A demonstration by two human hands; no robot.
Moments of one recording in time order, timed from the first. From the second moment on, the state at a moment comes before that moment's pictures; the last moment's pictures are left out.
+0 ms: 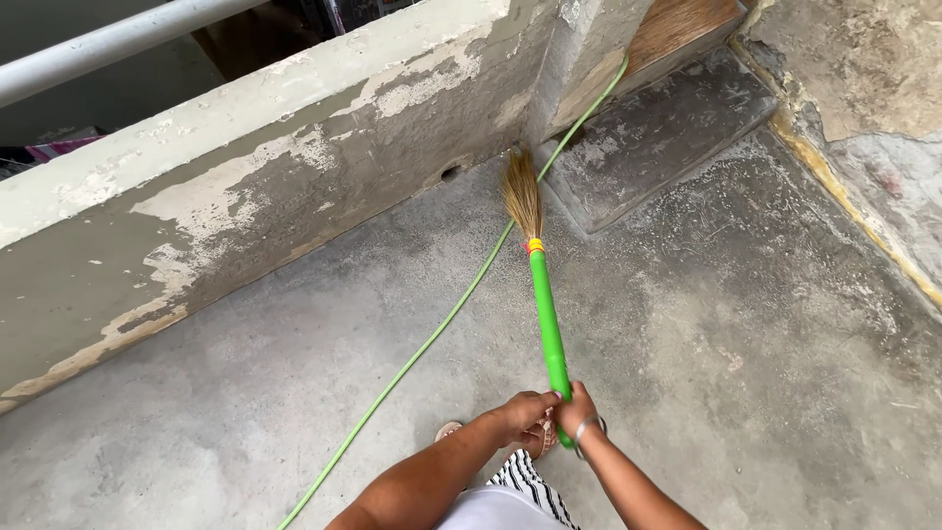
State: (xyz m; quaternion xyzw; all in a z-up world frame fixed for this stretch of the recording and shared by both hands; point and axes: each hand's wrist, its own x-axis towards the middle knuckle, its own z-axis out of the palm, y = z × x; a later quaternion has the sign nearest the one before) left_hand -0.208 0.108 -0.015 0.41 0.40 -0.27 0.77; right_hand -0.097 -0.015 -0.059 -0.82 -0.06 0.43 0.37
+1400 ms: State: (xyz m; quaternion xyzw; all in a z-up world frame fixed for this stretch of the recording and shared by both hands) left_hand -0.207 0.116 0.014 0.44 0.46 -0.19 0.75; right_hand -0.093 -0.031 -0.079 -0.38 0.23 0.70 0.56
